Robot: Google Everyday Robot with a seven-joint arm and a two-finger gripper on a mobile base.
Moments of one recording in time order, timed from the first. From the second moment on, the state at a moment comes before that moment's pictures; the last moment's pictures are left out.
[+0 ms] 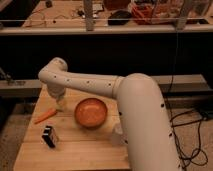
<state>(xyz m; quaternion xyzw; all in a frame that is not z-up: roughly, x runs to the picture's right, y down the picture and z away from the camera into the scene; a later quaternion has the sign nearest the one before) -0.258 0.059 0.820 -0.23 -0.20 -0.30 0.90</state>
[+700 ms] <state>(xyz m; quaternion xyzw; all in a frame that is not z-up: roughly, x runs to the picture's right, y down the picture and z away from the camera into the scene) -0.284 0.076 0.839 -0.24 -0.22 -0.31 0.89</state>
